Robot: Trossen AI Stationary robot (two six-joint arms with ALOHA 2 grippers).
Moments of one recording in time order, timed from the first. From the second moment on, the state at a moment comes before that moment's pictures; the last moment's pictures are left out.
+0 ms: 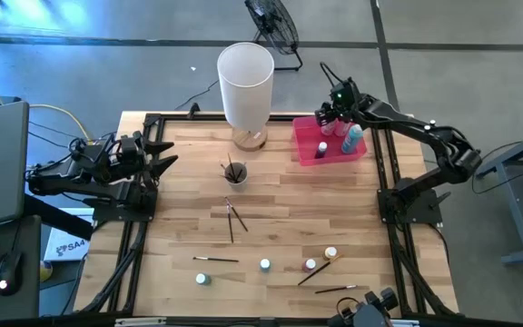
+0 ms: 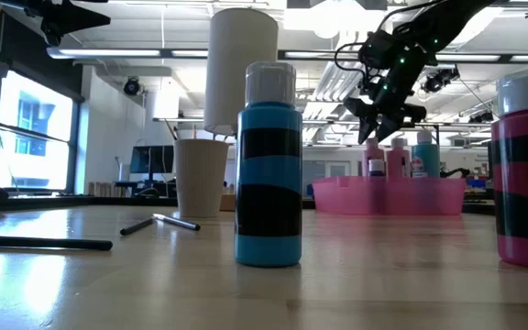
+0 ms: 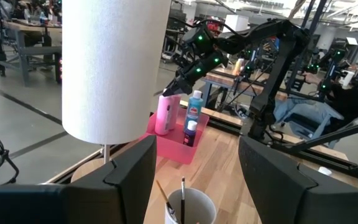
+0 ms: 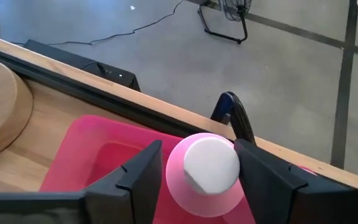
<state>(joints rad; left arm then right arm) -0.09 0.16 0.59 -0.40 -0.52 -0.19 -0.82 1.43 1.02 -0.39 0.25 0.28</state>
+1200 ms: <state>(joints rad) -0.09 0.16 0.59 -0.40 -0.51 -0.19 -0.51 0.99 1.02 -0.16 -0.52 0.24</state>
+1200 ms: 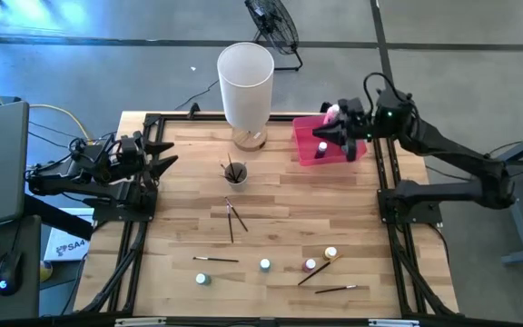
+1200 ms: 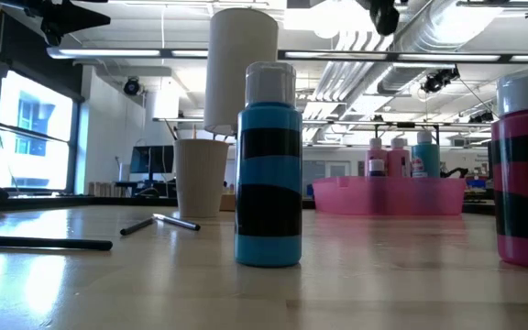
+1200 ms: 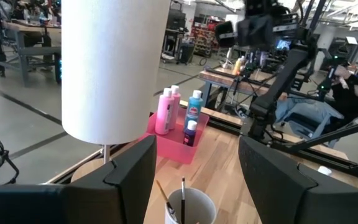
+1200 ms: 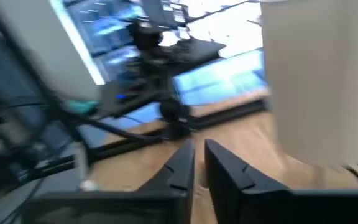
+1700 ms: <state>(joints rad) -0.09 0.16 0.59 -0.40 -0.46 -0.20 -0.42 1.00 1.02 -0.04 -0.52 0.18</state>
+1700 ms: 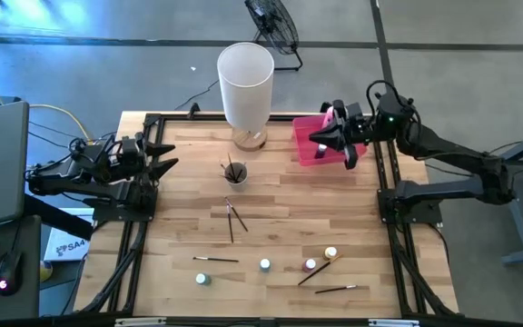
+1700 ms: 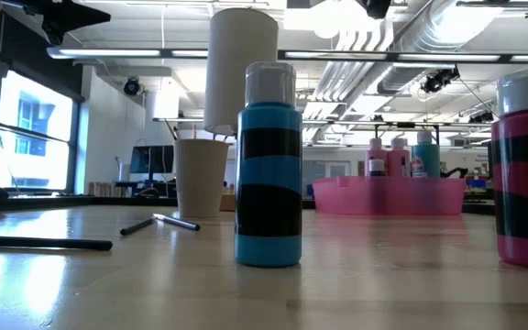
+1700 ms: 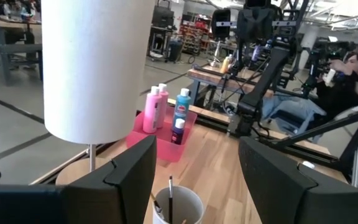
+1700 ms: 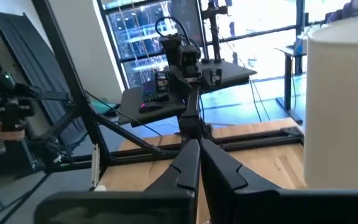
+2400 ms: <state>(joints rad) -0.09 0.16 0.59 -0.40 -0.35 -0.23 -0.38 1.04 1.02 0.16 -0.39 0.26</state>
